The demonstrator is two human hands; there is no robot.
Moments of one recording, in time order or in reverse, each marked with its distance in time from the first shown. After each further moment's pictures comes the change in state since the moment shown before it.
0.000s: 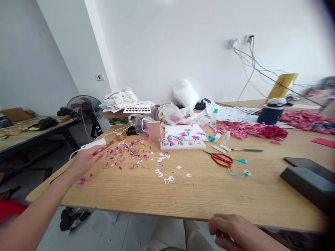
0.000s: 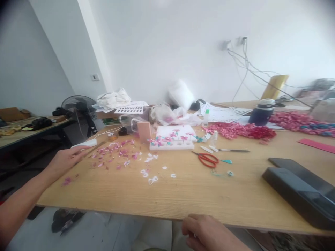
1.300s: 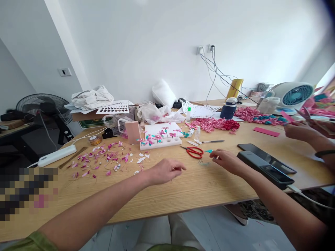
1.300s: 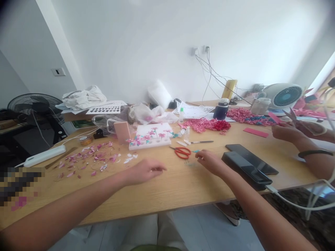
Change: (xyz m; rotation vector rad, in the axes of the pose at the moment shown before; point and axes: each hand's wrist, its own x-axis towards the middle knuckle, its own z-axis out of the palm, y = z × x) left_hand 0.003 0.267 0.097 -0.687 -0.623 0.829; right_hand 0.012 0.166 -0.088 -0.338 0.493 0.404
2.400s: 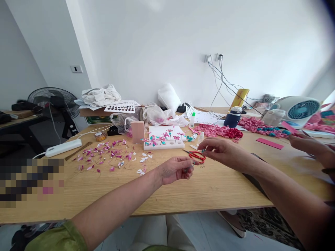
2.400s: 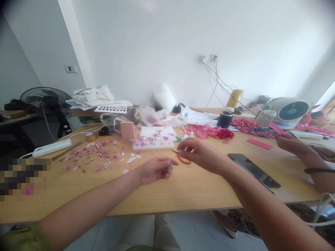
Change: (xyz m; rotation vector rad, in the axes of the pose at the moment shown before) left_hand 0.013 0.004 0.015 -1.371 -0.025 -0.128; right_hand -0.016 -0.115 -0.100 0.273 -0.018 -0.280
